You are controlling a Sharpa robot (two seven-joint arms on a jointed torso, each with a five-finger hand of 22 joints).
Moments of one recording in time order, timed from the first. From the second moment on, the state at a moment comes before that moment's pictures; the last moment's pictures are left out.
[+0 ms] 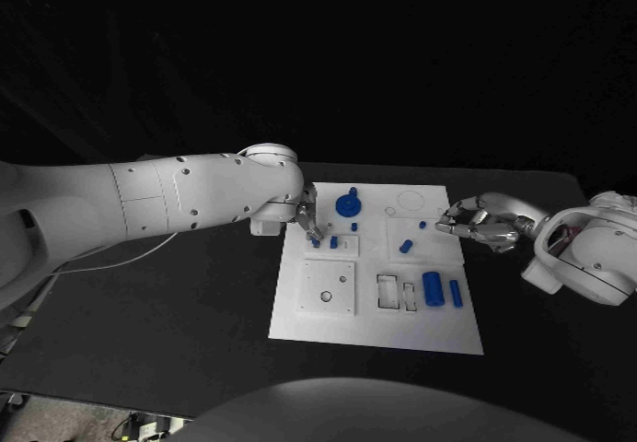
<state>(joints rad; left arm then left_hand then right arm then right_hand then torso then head) 1.37 -0.57 -0.23 1.34 -1.00 0.23 -0.70 1.33 -0.03 0.30 0.28 0.33 0.96 0.02 0.40 0.98 1.47 -0.05 1.57 1.31 1.47 -0.10 1.56 1.31 0.05 1.46 0.01 1.34 1.31 1.28 -1.01 -0.22 1.57 -1.02 -0.13 -0.03 1.13 0.12 -0.03 0.28 0.34 0.54 0.16 0.41 0.54 1.47 0.07 1.57 1.31 1.46 0.02 1.57 1.31 0.05 1.36 0.13 1.33 1.31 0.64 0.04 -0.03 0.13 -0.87</state>
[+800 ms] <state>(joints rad) 1.36 -0.56 -0.23 1.33 -1.01 0.21 -0.70 1.33 -0.03 0.30 0.28 0.33 0.96 0.02 0.39 0.98 1.47 -0.05 1.57 1.31 1.47 -0.10 1.56 1.31 0.05 1.46 0.01 1.33 1.31 1.28 -1.01 -0.22 1.57 -1.02 -0.13 -0.03 1.13 0.12 -0.03 0.28 0.34 0.54 0.16 0.41 0.54 1.47 0.07 1.57 1.31 1.46 0.02 1.57 1.31 0.05 1.36 0.13 1.33 1.31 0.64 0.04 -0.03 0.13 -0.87</state>
